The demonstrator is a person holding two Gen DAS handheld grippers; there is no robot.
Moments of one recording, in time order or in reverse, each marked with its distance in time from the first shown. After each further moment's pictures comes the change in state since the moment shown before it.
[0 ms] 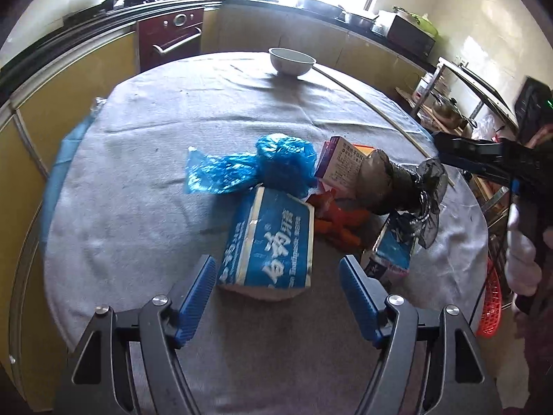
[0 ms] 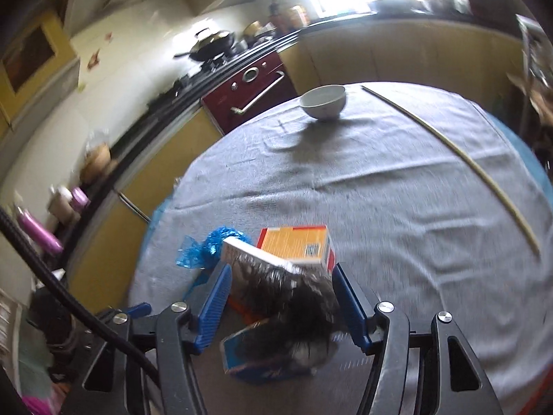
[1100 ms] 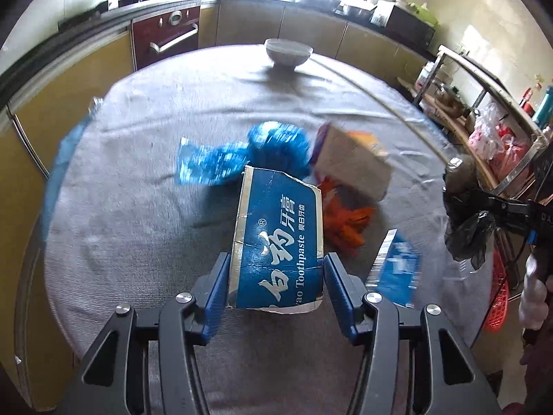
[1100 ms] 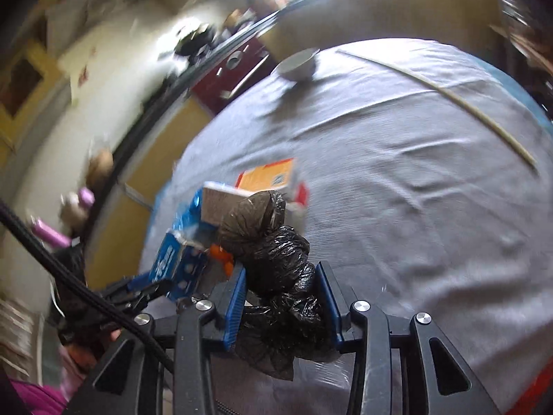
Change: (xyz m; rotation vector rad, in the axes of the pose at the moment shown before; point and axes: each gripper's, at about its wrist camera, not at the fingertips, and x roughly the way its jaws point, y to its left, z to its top) left arm -0.004 -0.014 -0.002 0.022 0.011 0.031; right arm -0.037 -0.060 -0.069 0.199 0.017 0.064
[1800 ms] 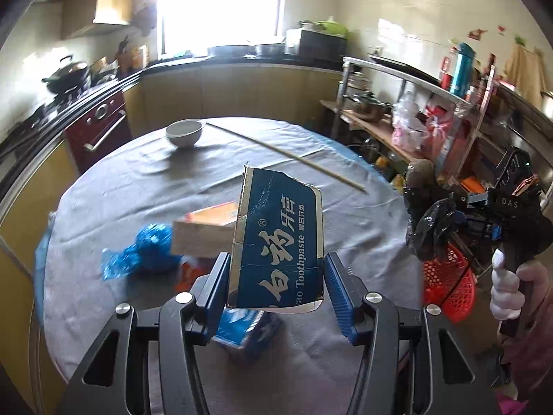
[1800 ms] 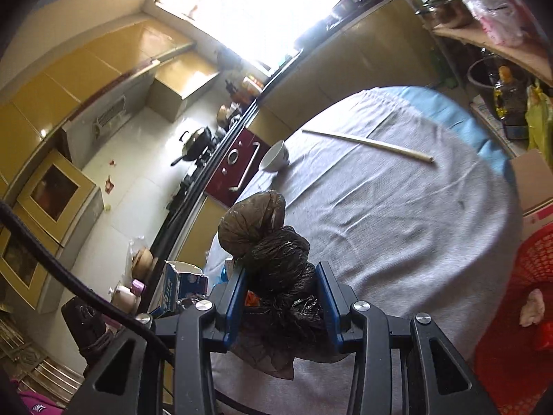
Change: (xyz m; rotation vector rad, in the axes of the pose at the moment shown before) left arm -0.067 -0.141 0.014 0.292 -0.178 -0.111; right arm -0.139 -0.073 -0.040 0.237 -0.326 0.145
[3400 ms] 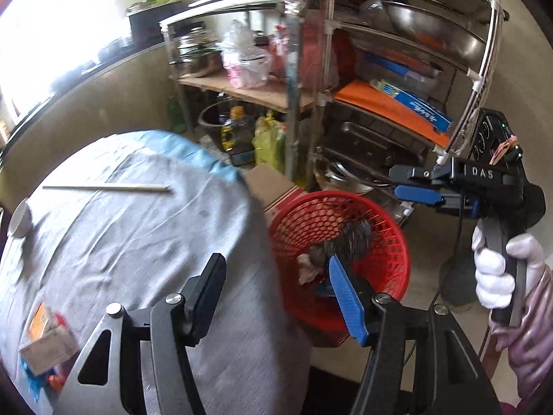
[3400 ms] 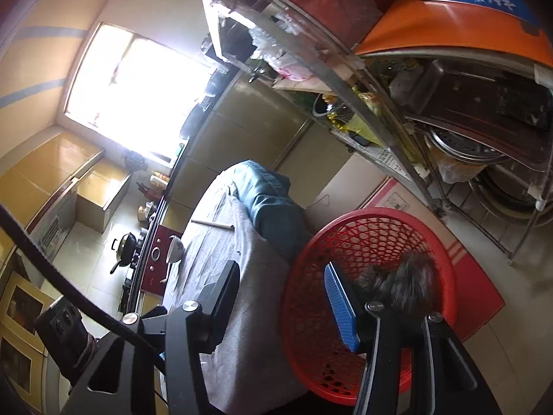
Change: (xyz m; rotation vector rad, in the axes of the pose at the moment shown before) left arm 0.098 -0.244 0.015 0.445 0.179 -0.299; right arm -0.191 -0.173 -0.030 0.352 -0.276 -0.269
